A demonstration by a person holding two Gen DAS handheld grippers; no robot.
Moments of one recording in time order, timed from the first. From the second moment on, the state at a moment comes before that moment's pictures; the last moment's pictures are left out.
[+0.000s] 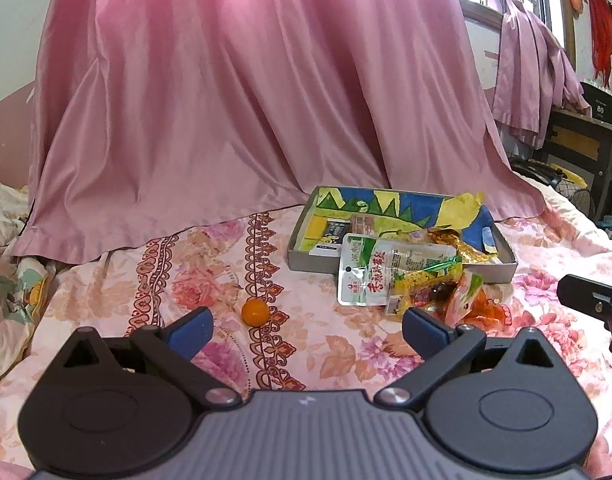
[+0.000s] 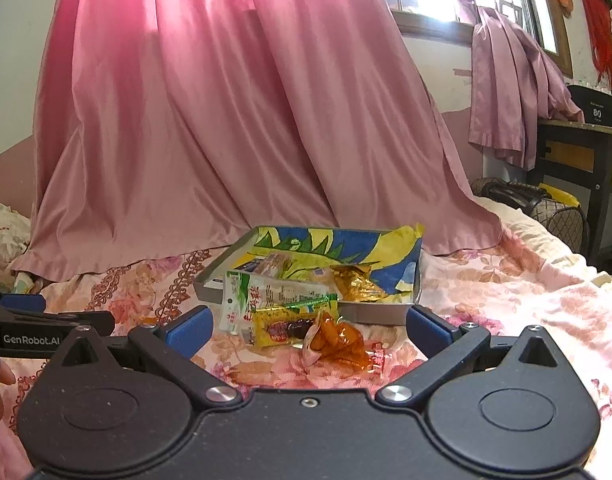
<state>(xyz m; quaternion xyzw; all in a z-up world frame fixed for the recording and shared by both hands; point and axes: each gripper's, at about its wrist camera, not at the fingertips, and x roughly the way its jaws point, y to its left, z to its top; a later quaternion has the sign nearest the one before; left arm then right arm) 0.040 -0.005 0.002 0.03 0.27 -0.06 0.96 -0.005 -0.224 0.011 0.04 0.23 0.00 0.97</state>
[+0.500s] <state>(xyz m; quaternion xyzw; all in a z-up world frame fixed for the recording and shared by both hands) 0.060 0.003 -0.004 0.03 0.34 -0.03 0.94 0.016 -0.213 -0.008 0.04 0.29 0.02 0.95</state>
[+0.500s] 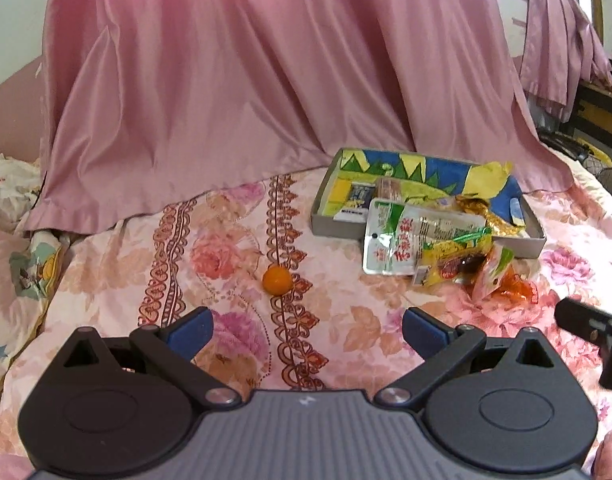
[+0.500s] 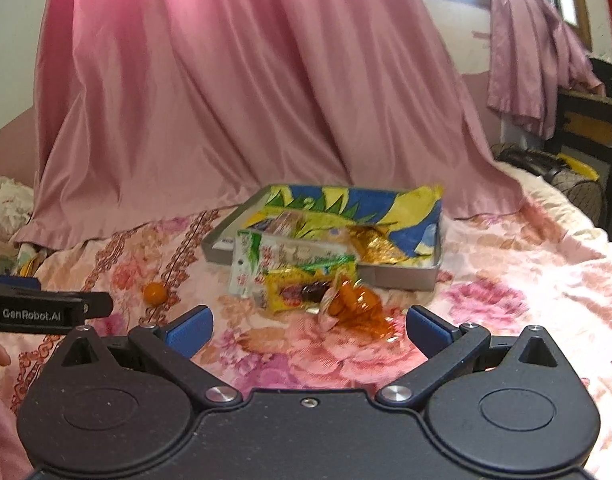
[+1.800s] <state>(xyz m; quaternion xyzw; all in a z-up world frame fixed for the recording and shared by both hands) 0.211 0.040 -0.067 0.01 0.44 -0.08 0.89 0.153 -0.169 -0.071 -0.10 0.37 0.18 0.91</state>
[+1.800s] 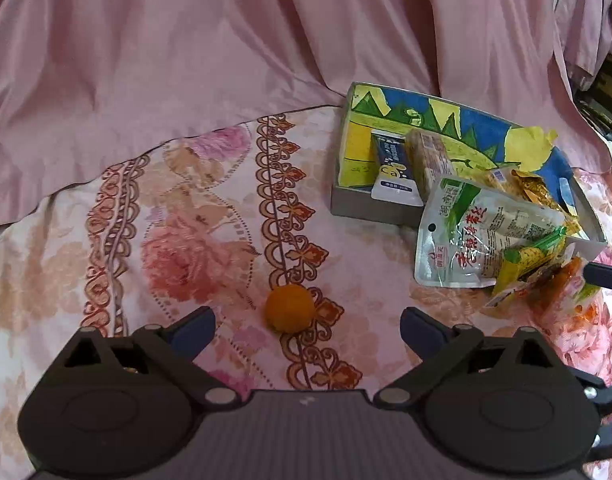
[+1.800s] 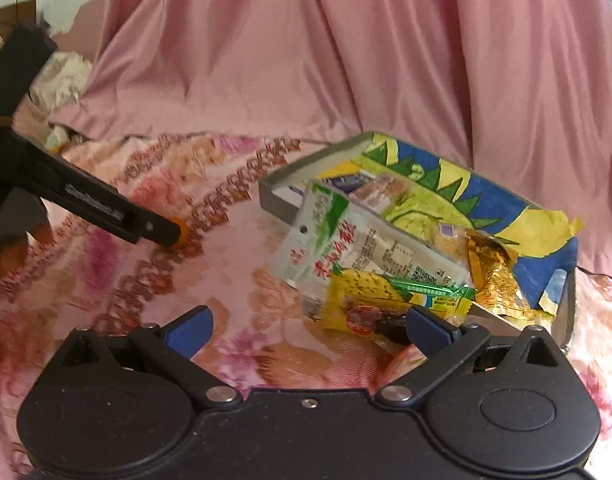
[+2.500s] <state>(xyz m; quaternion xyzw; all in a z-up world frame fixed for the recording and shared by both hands) 0.231 0.027 -0.102 0.05 0.47 -0.13 0.87 0.182 -0.158 -0.117 -0.29 0.37 0.18 0.86</state>
